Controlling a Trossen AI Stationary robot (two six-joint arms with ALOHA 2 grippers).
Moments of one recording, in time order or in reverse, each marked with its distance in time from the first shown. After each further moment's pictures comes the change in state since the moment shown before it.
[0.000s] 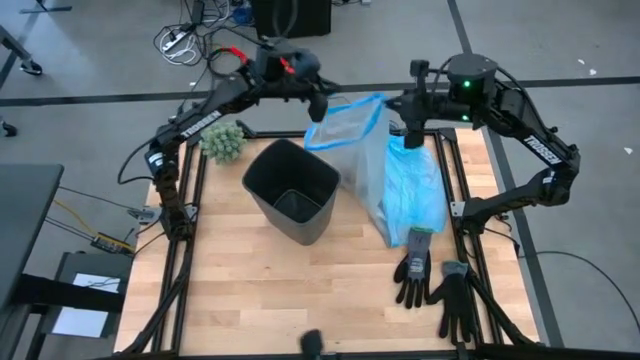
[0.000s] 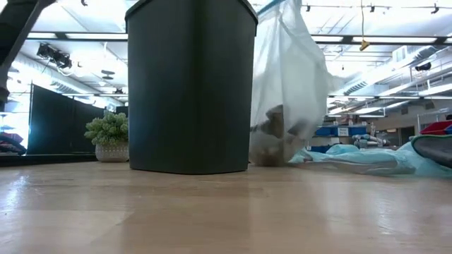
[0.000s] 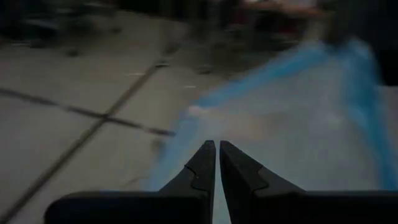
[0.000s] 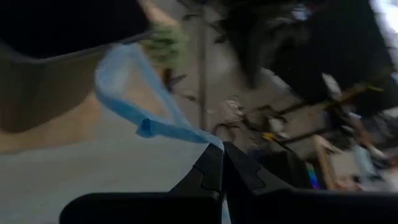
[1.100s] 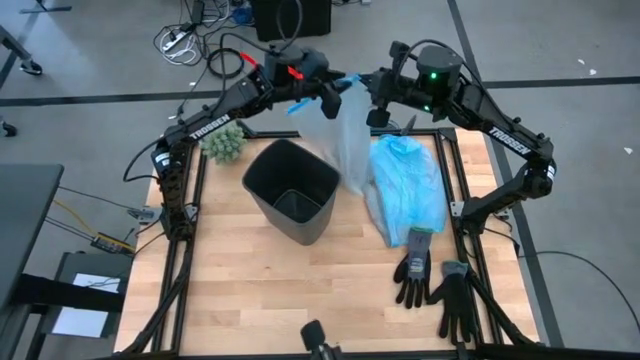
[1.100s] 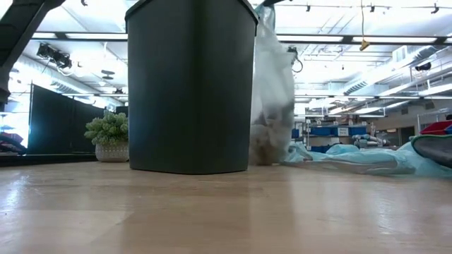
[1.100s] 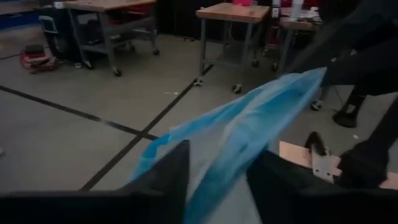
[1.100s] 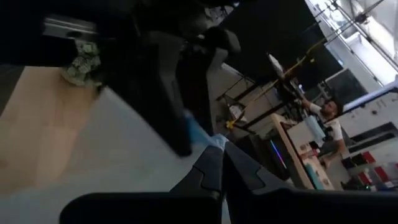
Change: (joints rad) left arm -0.036 0.038 0.000 0.129 -0.206 -0.003; right arm -0.018 0.158 -0.001 0.298 0.146 0.085
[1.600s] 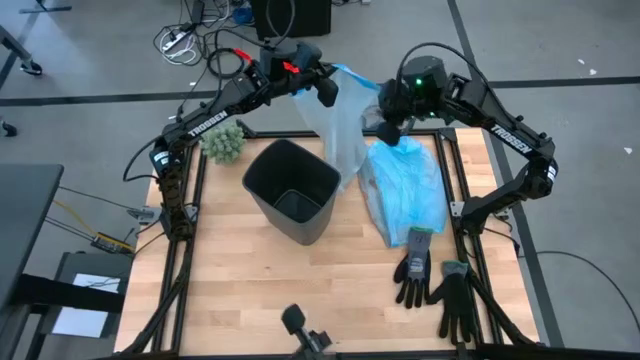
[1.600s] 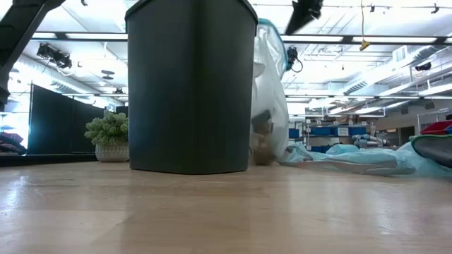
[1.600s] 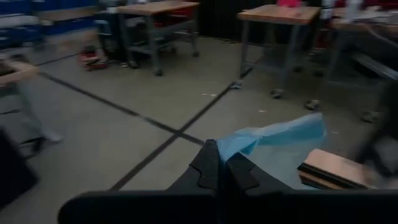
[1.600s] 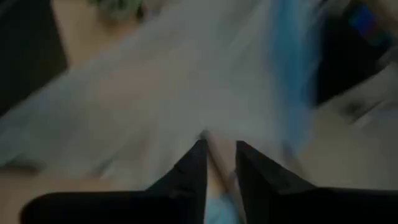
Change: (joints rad) left arm 0.046 -0.005 0.000 0.007 -0.140 0.005; right arm -0.055 -0.008 0.000 -0.489 -0.072 0.522
